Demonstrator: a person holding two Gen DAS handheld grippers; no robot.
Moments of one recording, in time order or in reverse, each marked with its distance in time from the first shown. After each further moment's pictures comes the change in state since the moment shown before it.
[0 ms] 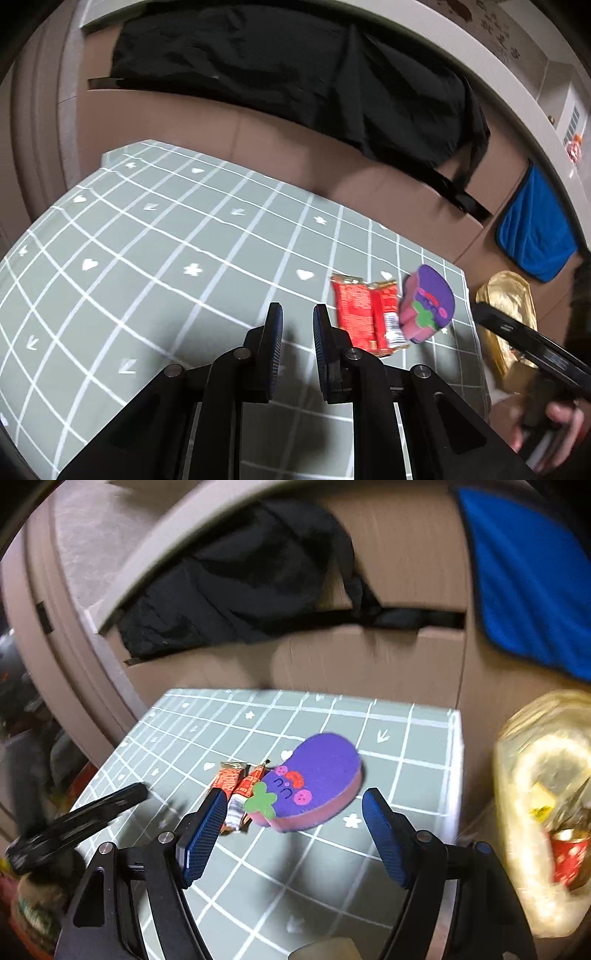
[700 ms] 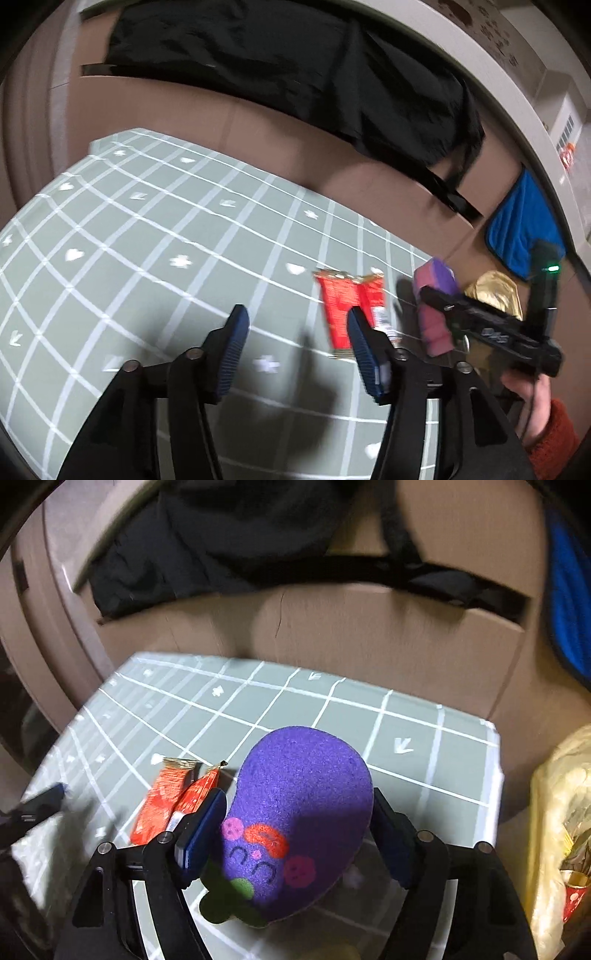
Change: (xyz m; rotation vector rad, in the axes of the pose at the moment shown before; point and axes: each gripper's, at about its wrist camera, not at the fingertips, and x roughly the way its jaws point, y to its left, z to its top) left arm 0.013 -0.008 -0.003 0.000 0.039 -0.065; right arm 0.062 0.001 0.016 -0.111 0.073 -0.060
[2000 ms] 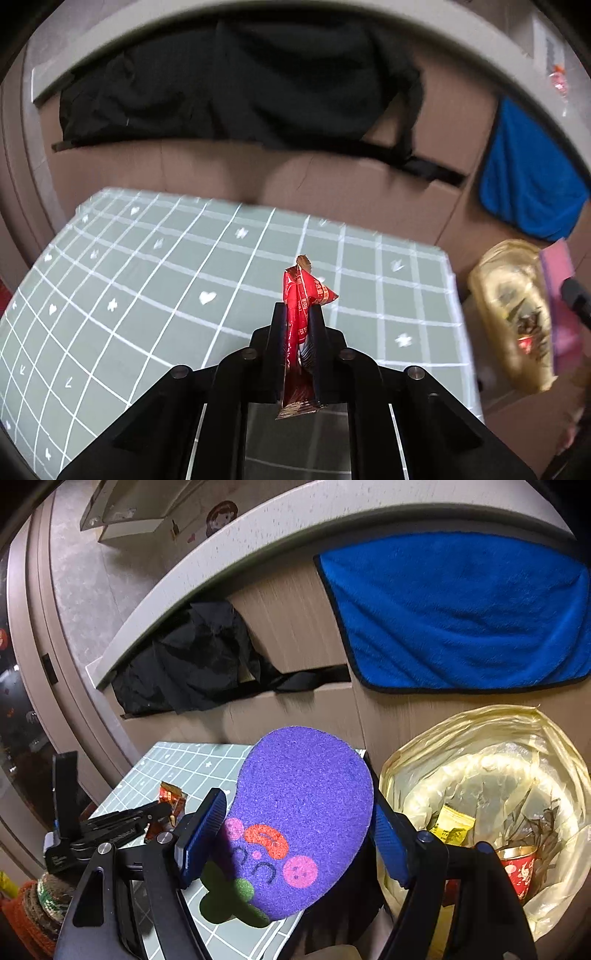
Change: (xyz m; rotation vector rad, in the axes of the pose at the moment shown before) left arm 0.025 -0.123 -0.004 0.207 -0.069 0.155; right arm -0.155 -0.112 -0.044 0.150 -0.297 0.066
